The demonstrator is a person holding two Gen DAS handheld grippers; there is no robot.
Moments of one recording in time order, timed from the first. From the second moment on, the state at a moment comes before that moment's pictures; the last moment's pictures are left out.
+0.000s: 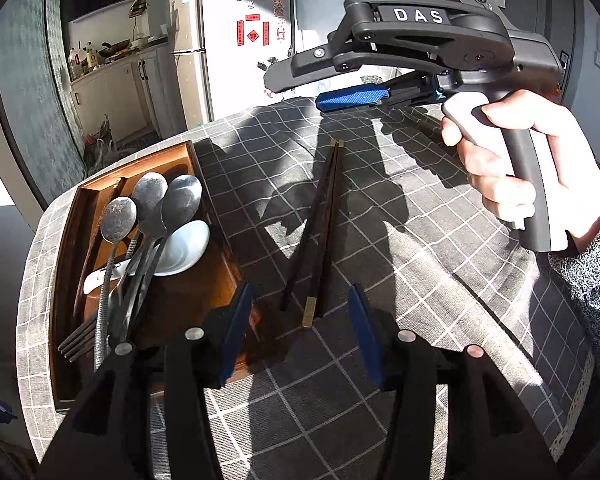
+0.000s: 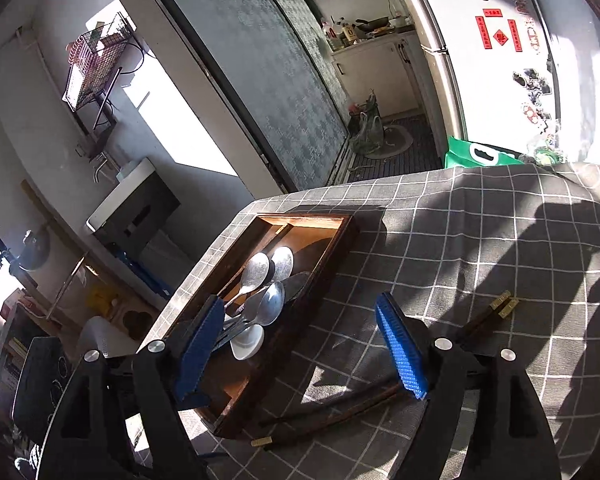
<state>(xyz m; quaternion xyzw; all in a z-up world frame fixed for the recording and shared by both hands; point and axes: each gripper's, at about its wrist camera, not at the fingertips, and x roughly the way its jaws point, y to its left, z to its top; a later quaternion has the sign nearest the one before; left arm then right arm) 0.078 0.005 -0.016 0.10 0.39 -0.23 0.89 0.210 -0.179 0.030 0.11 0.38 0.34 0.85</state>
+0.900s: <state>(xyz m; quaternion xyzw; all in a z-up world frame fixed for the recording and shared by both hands) 0.151 -0.035 -0.057 0.13 0.44 -0.21 0.87 0.202 -0.231 -0.003 0.19 0.39 0.35 0.83</state>
